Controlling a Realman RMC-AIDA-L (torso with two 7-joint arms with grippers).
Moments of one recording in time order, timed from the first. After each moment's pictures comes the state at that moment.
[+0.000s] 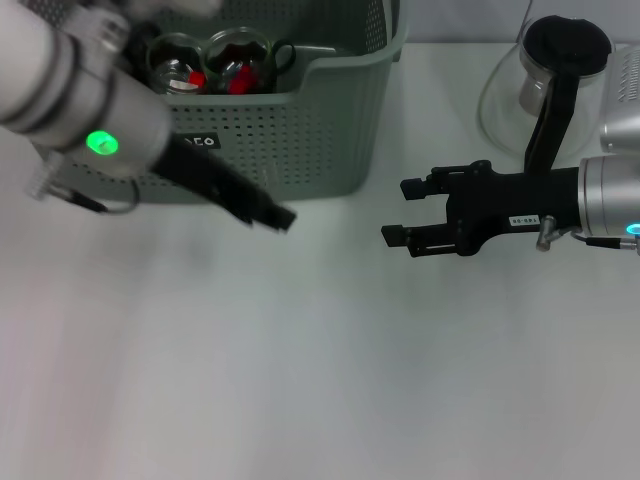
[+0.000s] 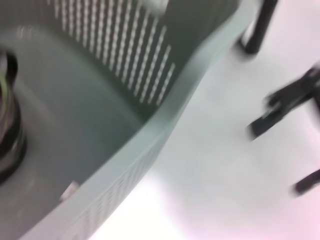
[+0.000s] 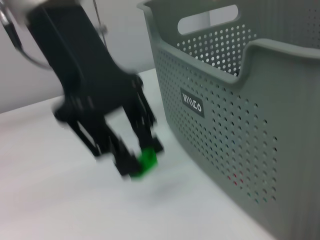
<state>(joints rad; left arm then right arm) -0.57 -2.17 1.24 1.50 2.52 1.65 -2.58 0.67 2.04 -1.08 -0.54 -1.88 -1.30 1.41</state>
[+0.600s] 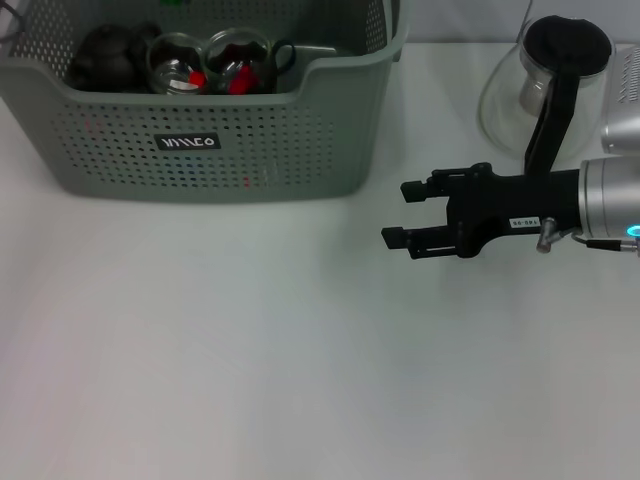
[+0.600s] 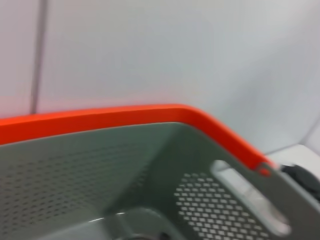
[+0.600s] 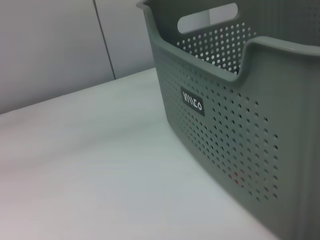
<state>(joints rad) -0.71 -2.01 0.68 1.21 2.31 1.51 -2.36 0.67 2.04 -1.08 -0.53 -1.88 -1.30 1.41</state>
